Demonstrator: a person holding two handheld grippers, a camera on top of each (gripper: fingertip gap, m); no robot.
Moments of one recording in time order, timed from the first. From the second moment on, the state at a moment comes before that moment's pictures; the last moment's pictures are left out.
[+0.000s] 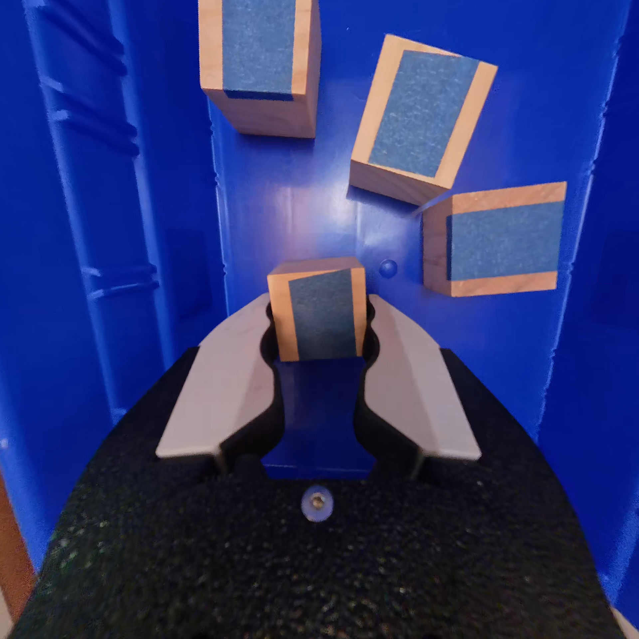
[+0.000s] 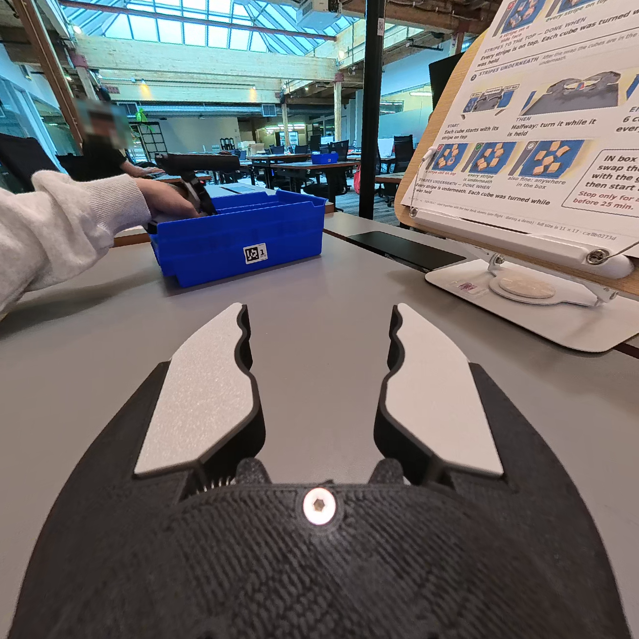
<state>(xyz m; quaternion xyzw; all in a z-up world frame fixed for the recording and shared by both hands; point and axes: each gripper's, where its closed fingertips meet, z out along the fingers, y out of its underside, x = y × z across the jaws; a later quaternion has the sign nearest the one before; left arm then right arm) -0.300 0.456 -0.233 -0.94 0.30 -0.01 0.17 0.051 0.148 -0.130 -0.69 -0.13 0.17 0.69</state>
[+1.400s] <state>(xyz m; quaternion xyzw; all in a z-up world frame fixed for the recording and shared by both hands) 0.012 0.106 0.034 -0.35 0.47 -0.81 0.05 0.006 0.122 0.031 -0.53 -0.46 -0.16 0.70</state>
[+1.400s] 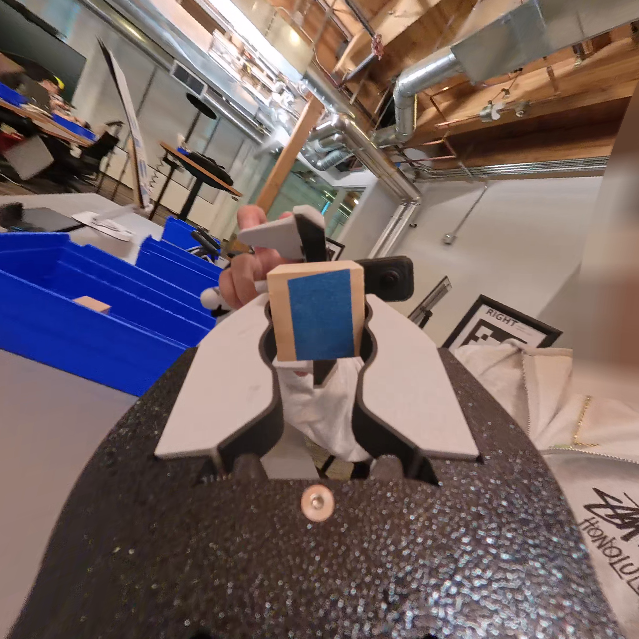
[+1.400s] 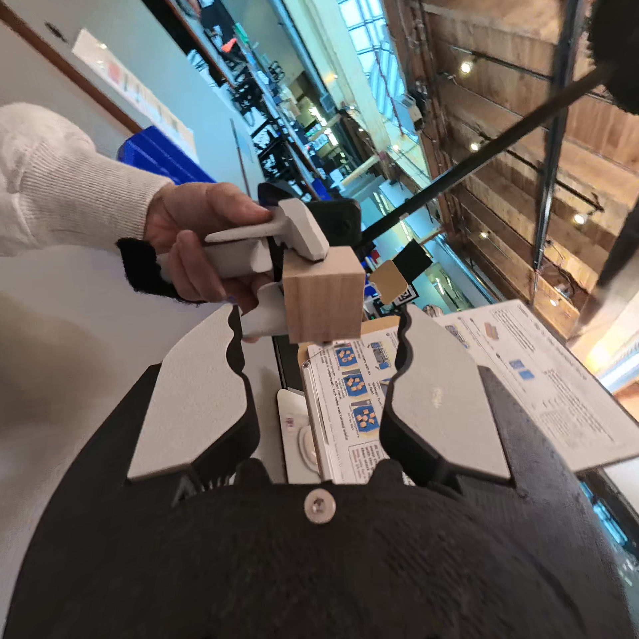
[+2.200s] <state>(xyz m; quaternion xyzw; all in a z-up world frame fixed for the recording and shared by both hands) 0.011 0.110 0.036 -0.38 0.46 -0.79 0.14 0.008 0.109 0.041 -0.55 -0.50 -0.14 0.65</state>
